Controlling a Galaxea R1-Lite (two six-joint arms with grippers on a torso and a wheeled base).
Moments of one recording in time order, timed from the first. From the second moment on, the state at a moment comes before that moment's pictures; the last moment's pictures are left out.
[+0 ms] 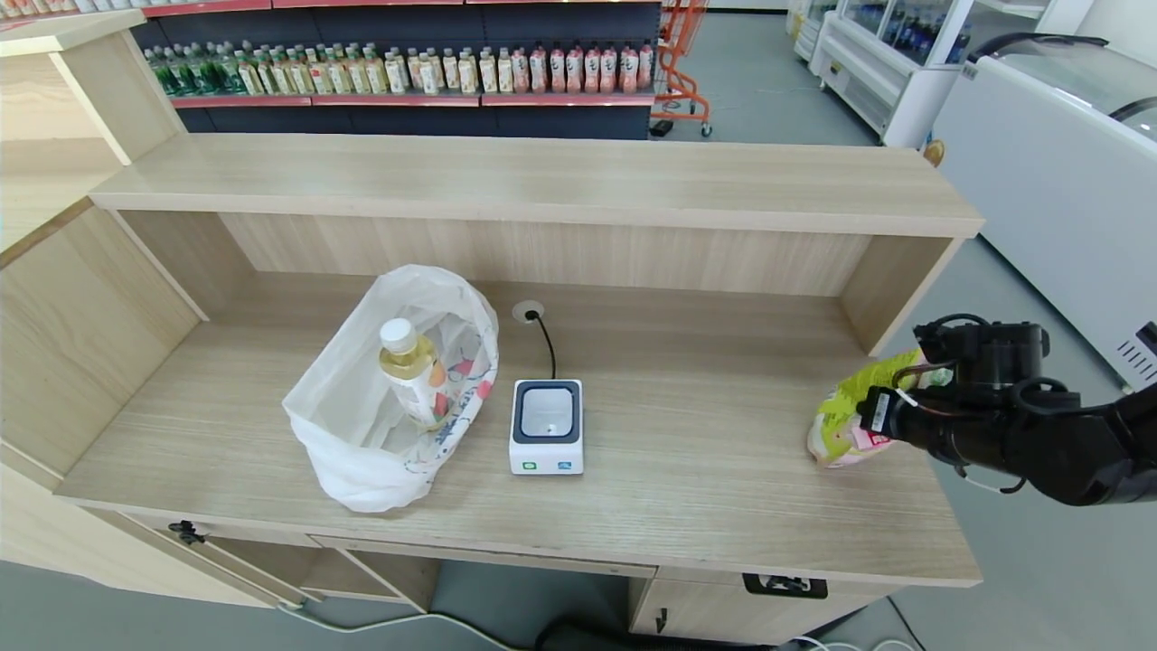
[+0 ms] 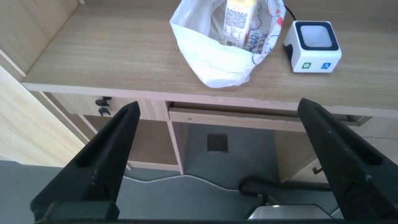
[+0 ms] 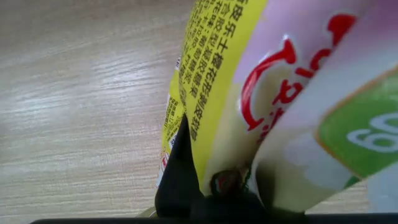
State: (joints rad) left arm 0.00 0.00 0.00 0.00 -0.02 0.00; right arm 0.02 1.94 -0.78 -0.65 -0.02 0.23
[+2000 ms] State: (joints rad) left arm 0.00 0.00 0.00 0.00 -0.02 0.00; right arm 0.19 1.58 -0.46 -0.40 1.45 -1.31
